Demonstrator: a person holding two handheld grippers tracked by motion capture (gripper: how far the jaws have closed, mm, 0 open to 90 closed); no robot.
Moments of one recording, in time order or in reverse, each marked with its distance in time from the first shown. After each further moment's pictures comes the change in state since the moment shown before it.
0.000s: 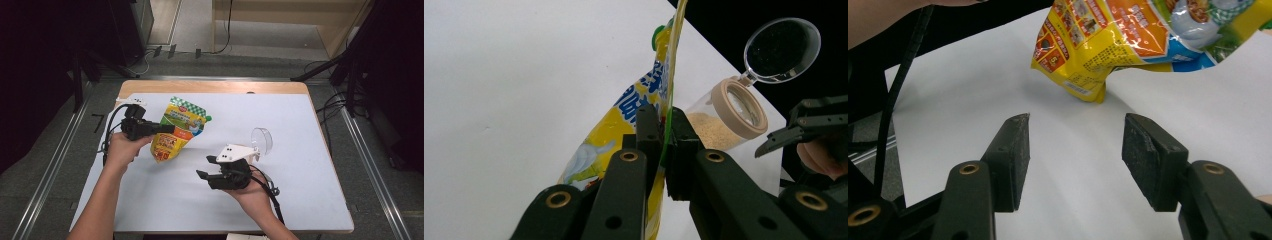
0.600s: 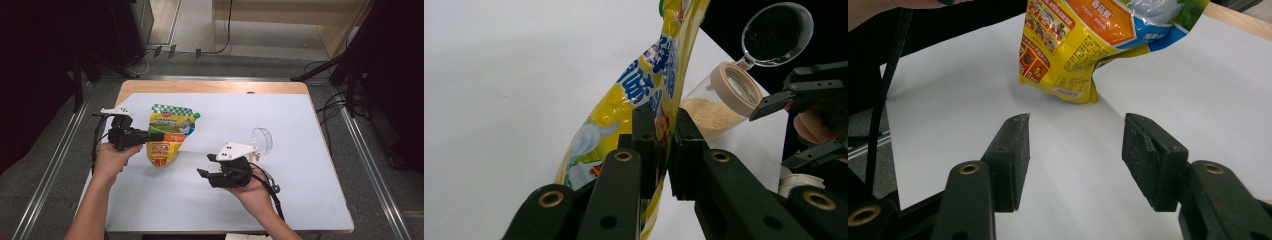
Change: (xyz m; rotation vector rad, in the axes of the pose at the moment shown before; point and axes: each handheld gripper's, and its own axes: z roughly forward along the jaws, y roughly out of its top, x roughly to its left) left arm -0.002 -0.028 -0.027 -0.024 0.022 0.001; right arm -0.003 0.004 0.000 0.013 -0.006 -0.018
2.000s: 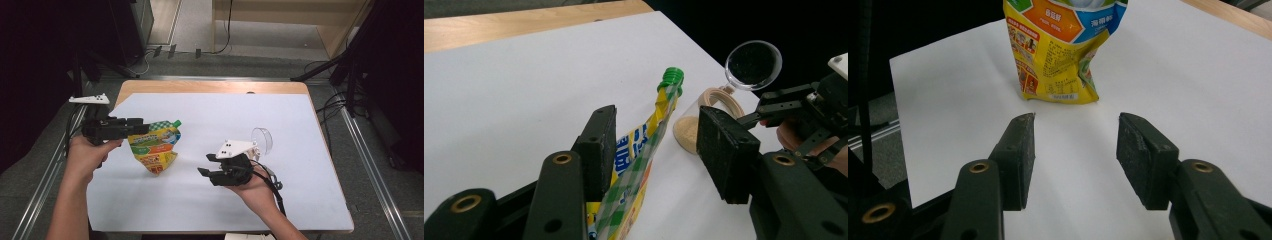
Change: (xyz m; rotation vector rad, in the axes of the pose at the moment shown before) left arm -0.039 0.031 -0.061 -0.052 0.106 0.038; right arm -0.001 0.009 -0.006 0.034 0.023 -0.019
